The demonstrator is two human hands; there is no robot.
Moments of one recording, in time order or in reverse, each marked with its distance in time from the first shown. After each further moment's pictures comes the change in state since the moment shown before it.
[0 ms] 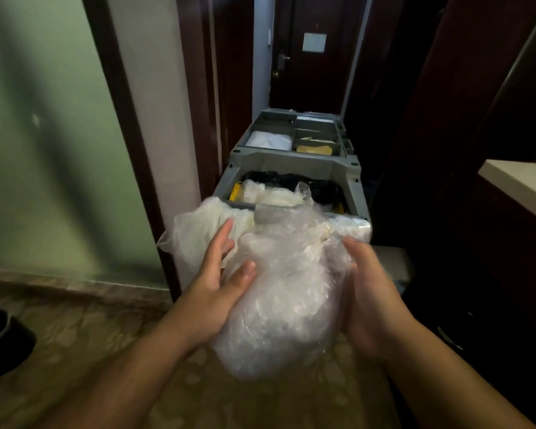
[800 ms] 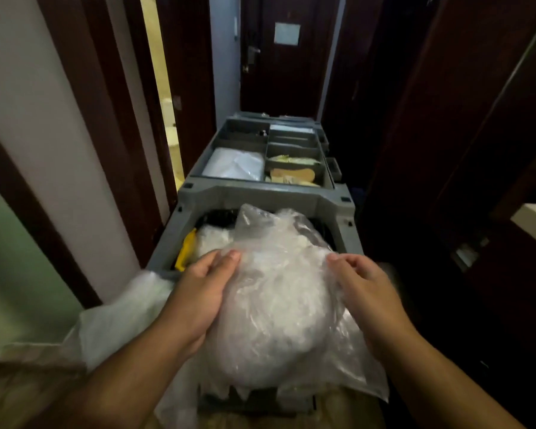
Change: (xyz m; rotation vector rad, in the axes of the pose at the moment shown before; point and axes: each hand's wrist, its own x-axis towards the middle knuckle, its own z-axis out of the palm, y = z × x) left_hand 0.316 -0.007 0.031 -0.278 0.145 -0.178; right_hand 0.260 -0.116 -0.050 -0.469 0.420 -0.256
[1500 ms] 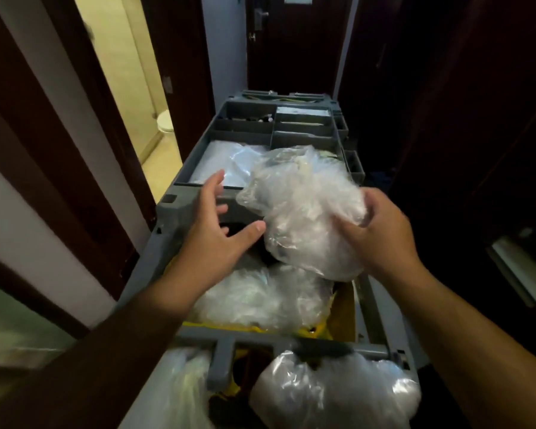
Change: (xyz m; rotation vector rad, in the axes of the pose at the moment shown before) left_hand 0.213 0.017 0.033 0.453 0.043 0.347; right_hand 0.228 -0.031 0.017 -0.304 0.034 -0.346
